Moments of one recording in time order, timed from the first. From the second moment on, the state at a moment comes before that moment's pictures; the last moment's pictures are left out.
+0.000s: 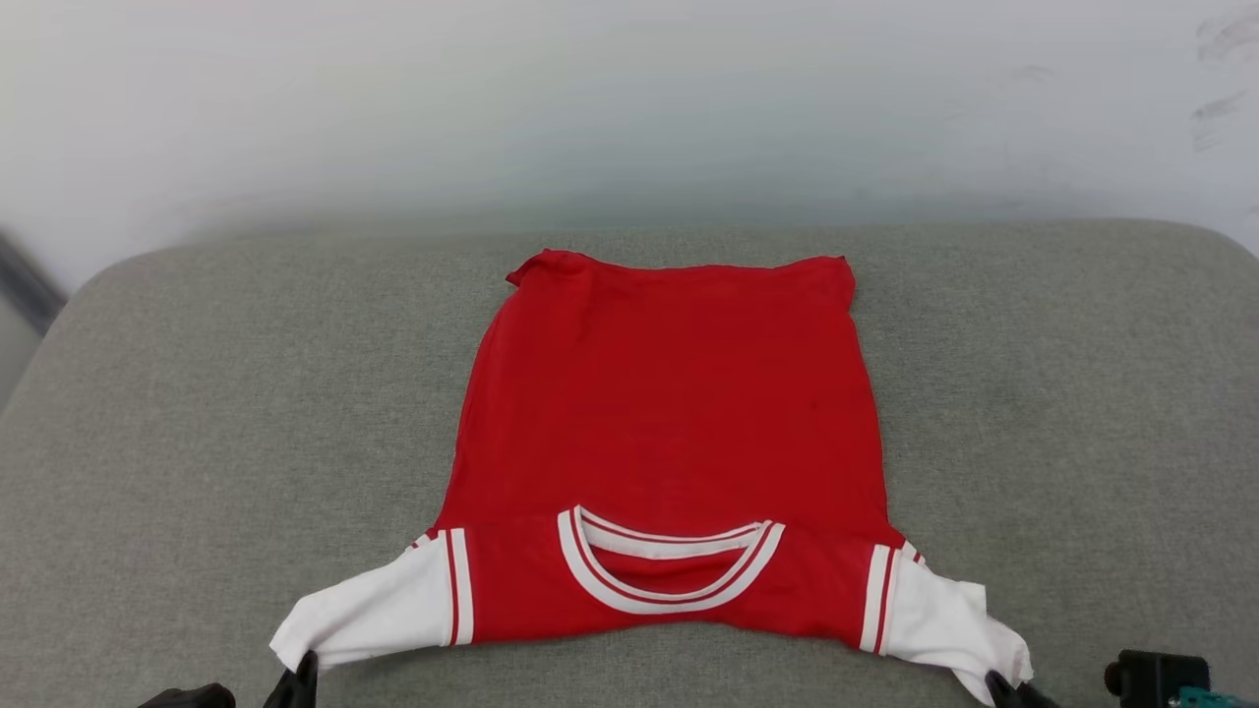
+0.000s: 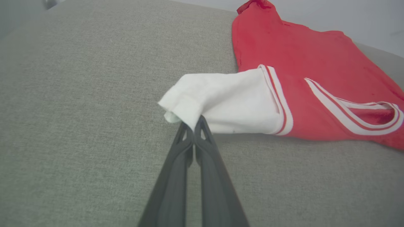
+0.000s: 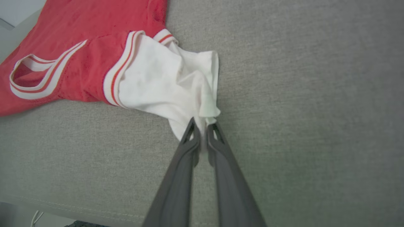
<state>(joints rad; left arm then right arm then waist) 0.21 0.45 -0.28 0.08 -0.69 0.18 -0.16 0.19 -0.14 0.00 0.18 0.41 0.13 0.25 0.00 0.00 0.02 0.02</state>
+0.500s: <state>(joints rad) 0.09 0.42 -0.30 -0.08 -0.63 0.20 -0.20 -0.23 -0.18 -0.18 0.18 0.42 0.13 0.28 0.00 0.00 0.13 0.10</state>
